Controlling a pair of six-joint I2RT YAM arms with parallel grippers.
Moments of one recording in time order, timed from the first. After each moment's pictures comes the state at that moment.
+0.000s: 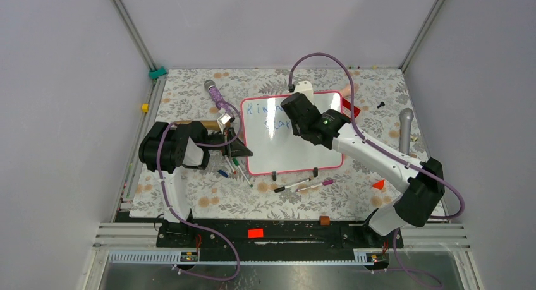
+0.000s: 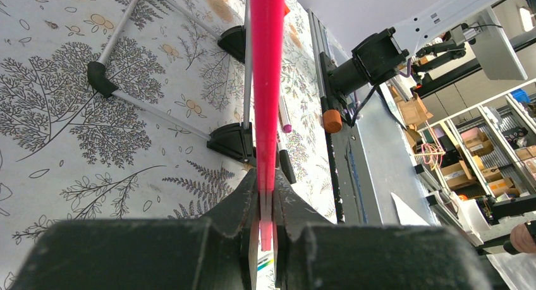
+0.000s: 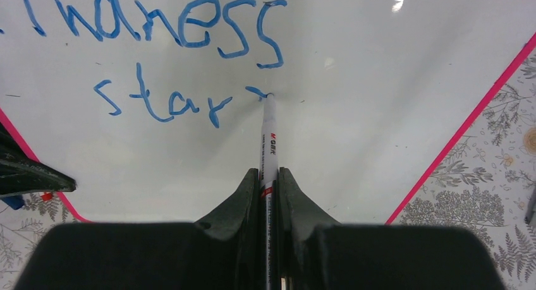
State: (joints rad) left arm -0.11 2.02 0.60 1.41 1.45 -0.78; right arm 0.82 1.53 1.41 -0.72 0.55 0.40
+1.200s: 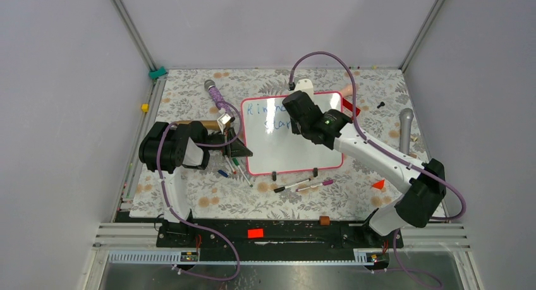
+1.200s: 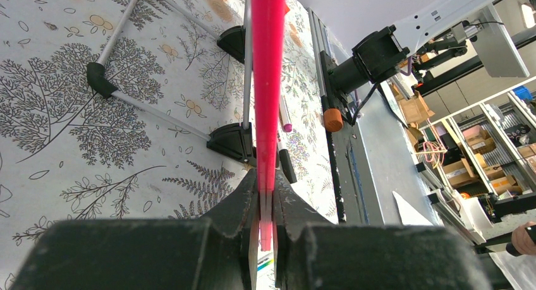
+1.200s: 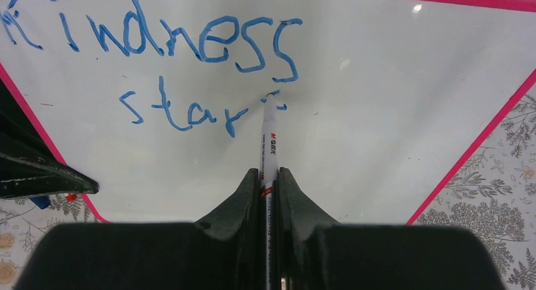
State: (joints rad) left arm -0.11 2.02 0.60 1.41 1.45 -0.78; right arm 0.82 1.52 1.40 -0.67 0.53 0.40
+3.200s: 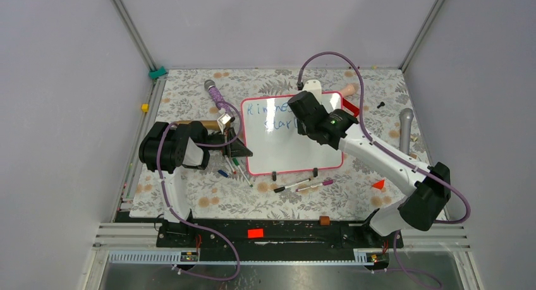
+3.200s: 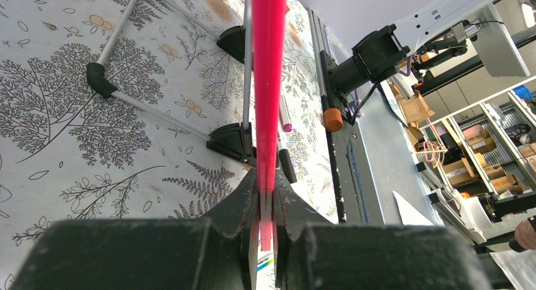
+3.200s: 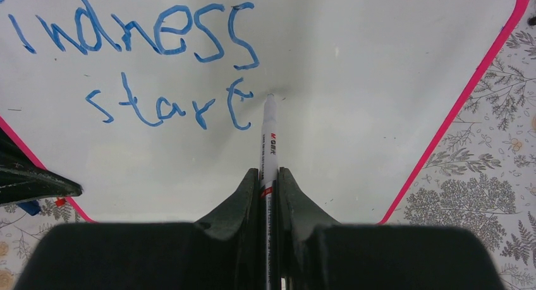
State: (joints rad) left arm -0.11 2.02 0.60 1.41 1.45 -0.78; right arm 0.79 1.48 1.38 -0.73 0.54 0.45
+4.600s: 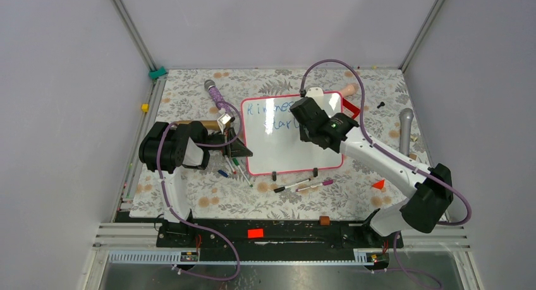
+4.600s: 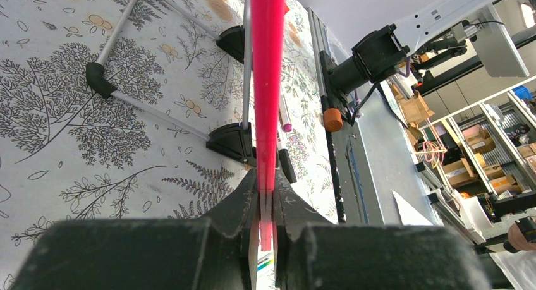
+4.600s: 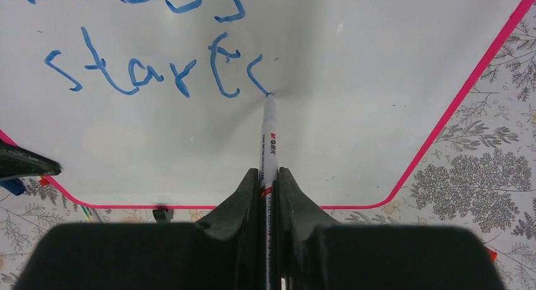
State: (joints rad) left arm -0.11 2.02 0.60 1.41 1.45 -0.78; right arm 0.78 1.46 1.31 -0.76 0.50 0.50
